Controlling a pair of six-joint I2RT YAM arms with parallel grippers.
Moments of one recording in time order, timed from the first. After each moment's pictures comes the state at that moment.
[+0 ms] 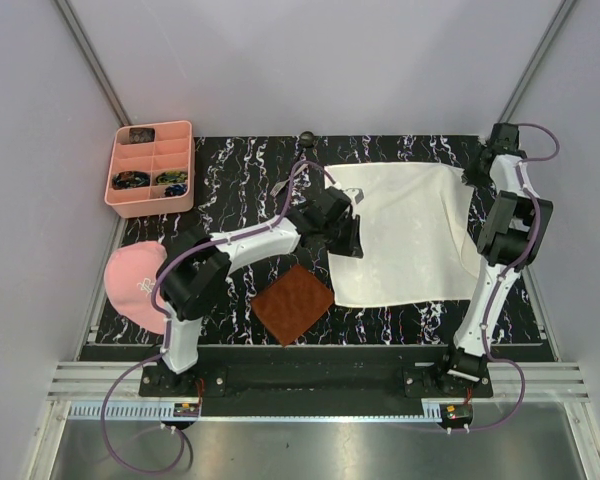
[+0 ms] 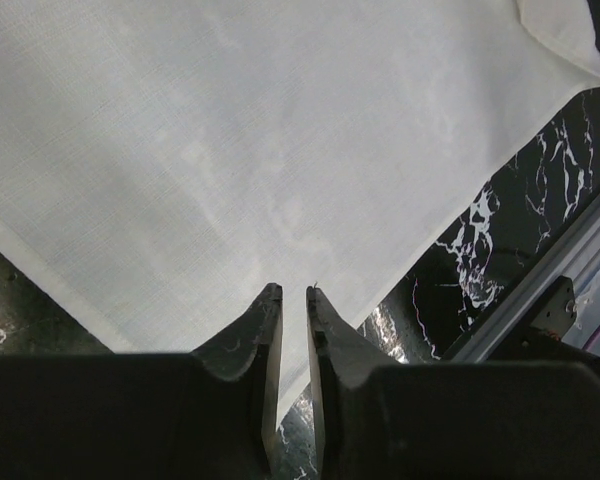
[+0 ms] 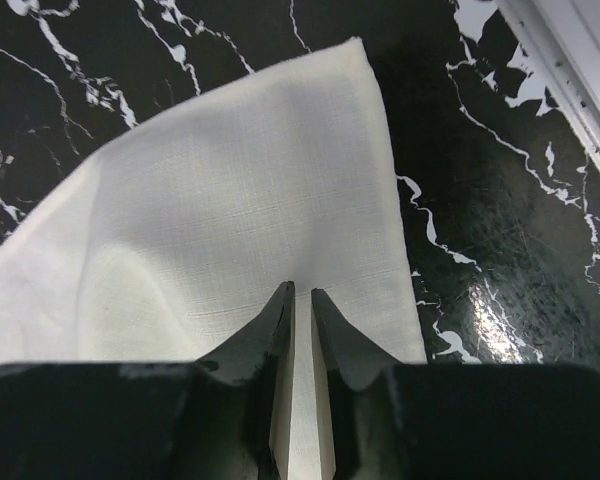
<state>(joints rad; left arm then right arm) -0.84 1.96 1.45 -0.26 0.24 -0.59 -0.29 2.33 1.99 -0.55 -0.02 0.41</state>
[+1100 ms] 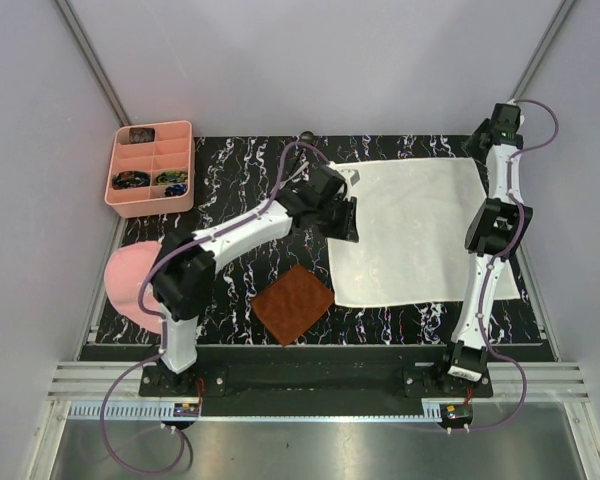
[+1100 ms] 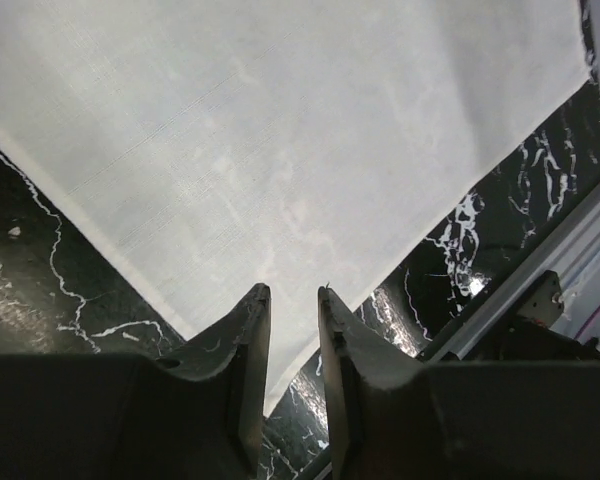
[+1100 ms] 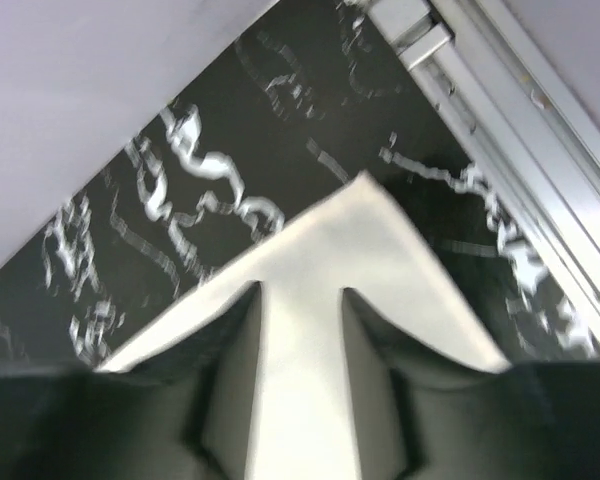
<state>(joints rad) -0.78 1.89 1.59 -0.47 0.25 -0.52 -0.28 2.75 2.71 -0.63 -0.01 0.44</state>
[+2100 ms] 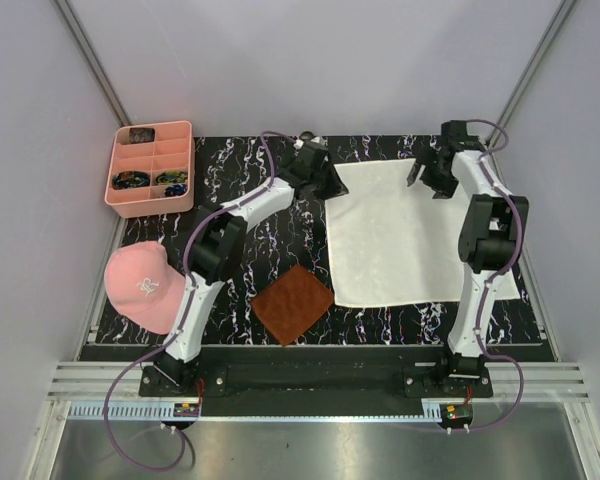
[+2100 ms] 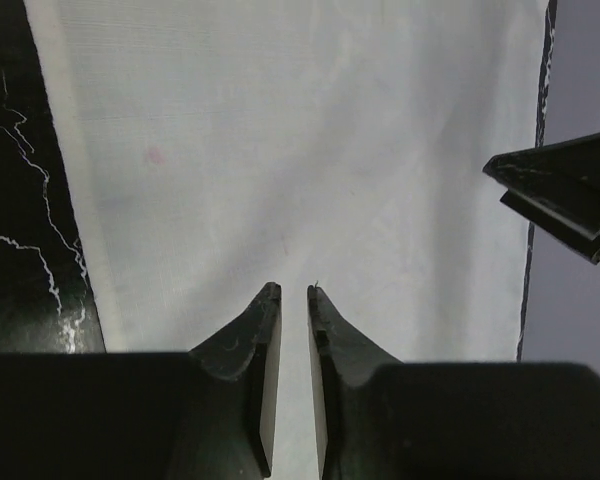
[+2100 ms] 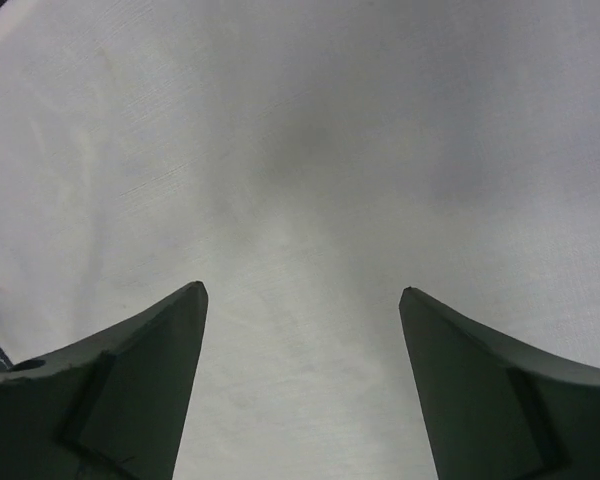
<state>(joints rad) -0.59 2.33 1.93 -0.24 0.16 -0.85 -0.07 2.18 1.85 -0.69 -0.06 0.40</state>
